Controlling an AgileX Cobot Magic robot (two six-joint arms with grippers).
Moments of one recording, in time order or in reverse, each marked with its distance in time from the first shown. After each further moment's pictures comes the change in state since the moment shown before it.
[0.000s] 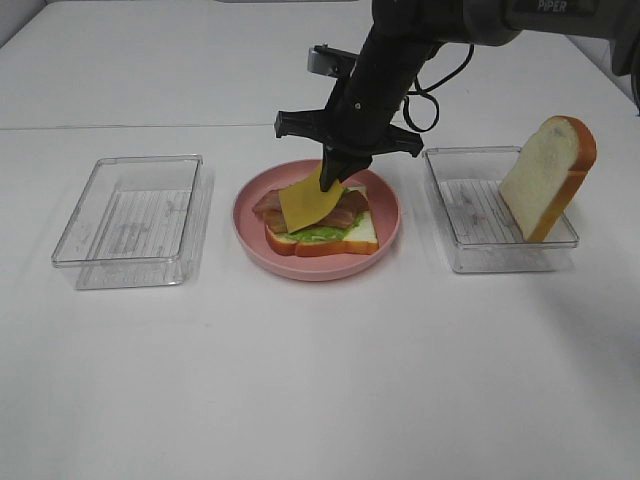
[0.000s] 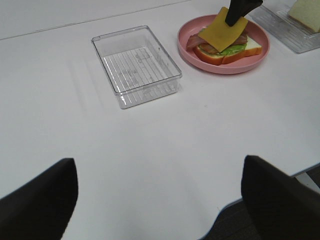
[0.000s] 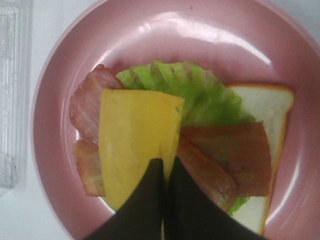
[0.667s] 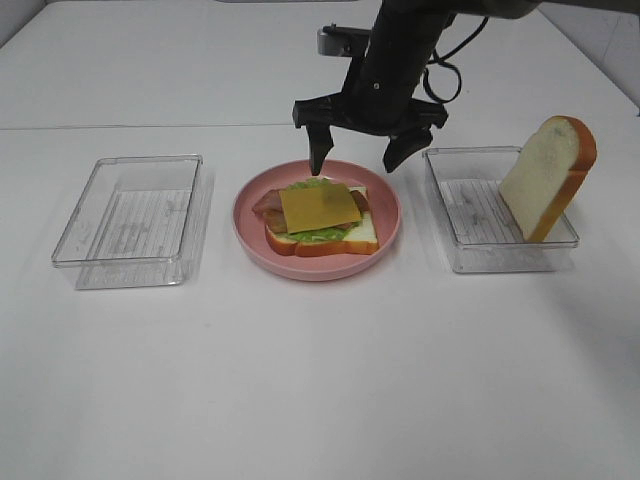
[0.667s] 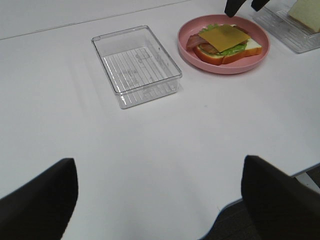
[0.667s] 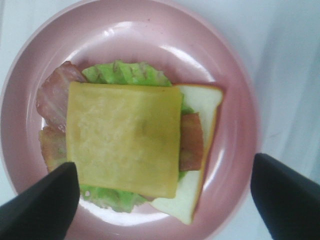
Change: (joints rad) left arm 0.000 0.000 0.000 0.000 0.000 0.000; right arm 0.000 -0.073 0.000 -0.163 0.067 0.005
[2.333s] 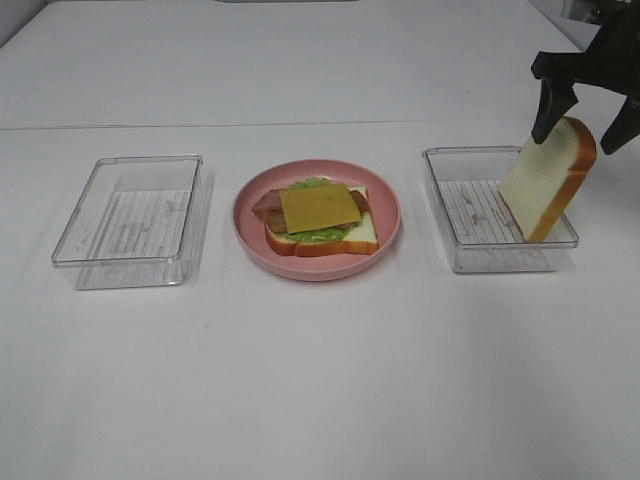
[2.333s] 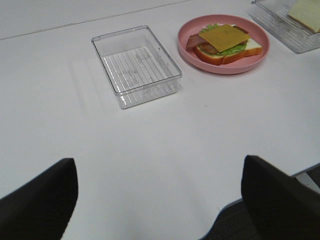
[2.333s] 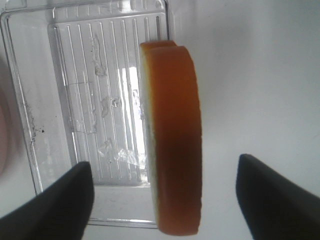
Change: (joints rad) left arm 0.000 0.000 0.000 0.000 0.000 0.000; right arm -0.519 -0.117 0.078 0.080 0.221 -0.243
